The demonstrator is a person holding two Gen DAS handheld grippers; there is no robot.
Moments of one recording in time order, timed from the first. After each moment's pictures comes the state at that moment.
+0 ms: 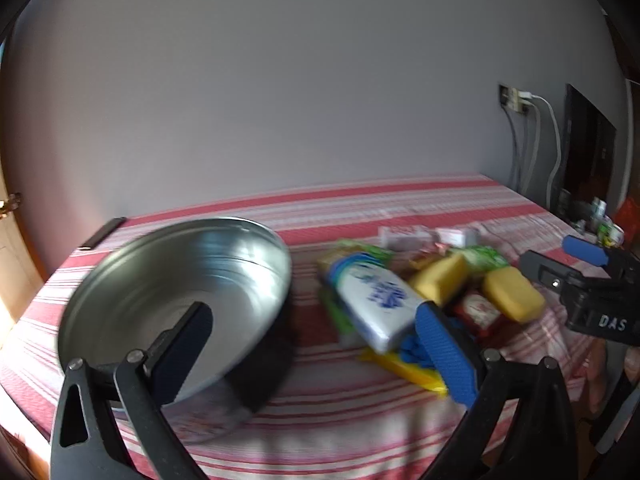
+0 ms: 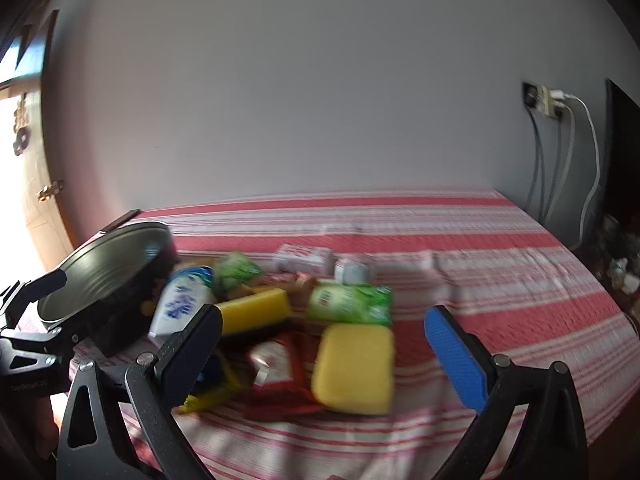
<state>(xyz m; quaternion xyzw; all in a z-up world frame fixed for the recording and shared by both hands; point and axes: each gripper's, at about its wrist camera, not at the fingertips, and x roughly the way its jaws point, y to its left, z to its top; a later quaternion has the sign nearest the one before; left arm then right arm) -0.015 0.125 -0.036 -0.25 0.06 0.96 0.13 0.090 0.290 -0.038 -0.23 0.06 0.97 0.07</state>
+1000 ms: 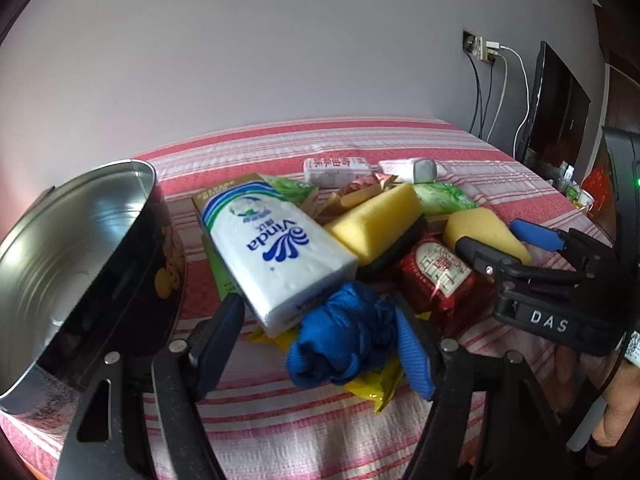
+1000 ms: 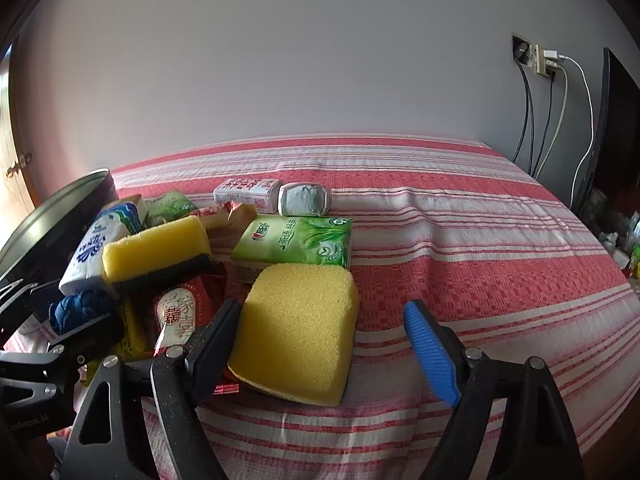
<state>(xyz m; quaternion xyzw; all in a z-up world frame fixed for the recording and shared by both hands) -0.043 0.180 -0.089 -0.34 0.07 0.92 0.21 0.059 0.310 -0.089 -0.31 0.04 0.94 0.10</state>
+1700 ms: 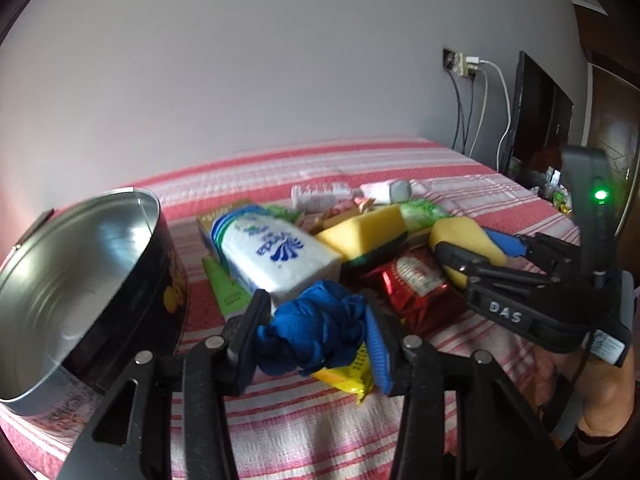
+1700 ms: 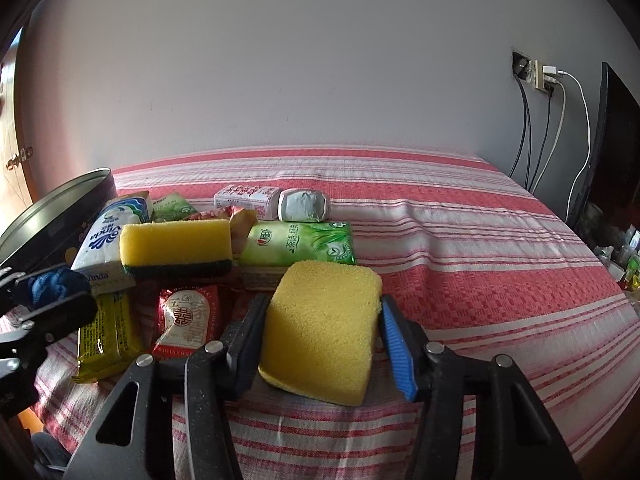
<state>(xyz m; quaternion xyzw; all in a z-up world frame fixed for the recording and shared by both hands) -0.021 0.175 -0.074 -0.29 0.08 0.93 0.23 0.066 0.310 -0.086 -0.28 0.03 0.95 0.11</state>
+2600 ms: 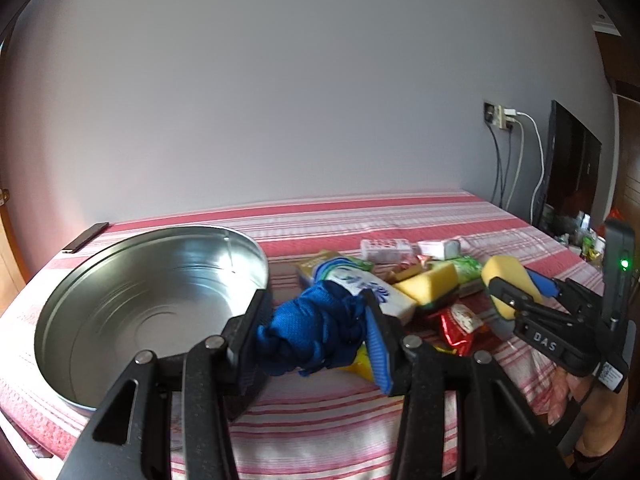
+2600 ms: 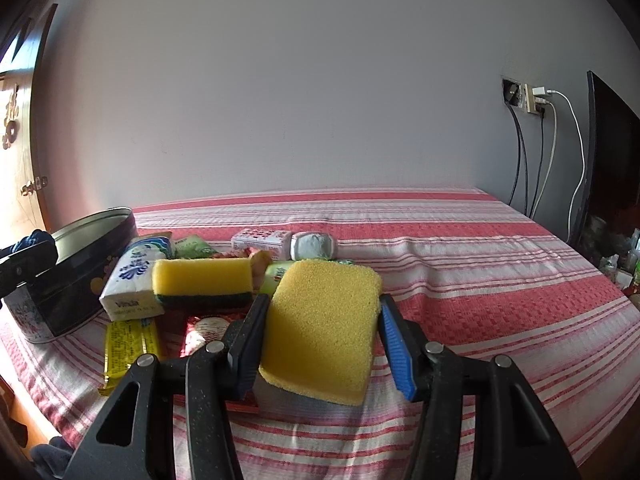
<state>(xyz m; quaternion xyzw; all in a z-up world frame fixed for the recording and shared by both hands) -0.013 0.116 -0.046 -0.22 0.04 0.96 0.16 0.089 0.299 -0.076 -0.20 0.04 0.98 0.09</state>
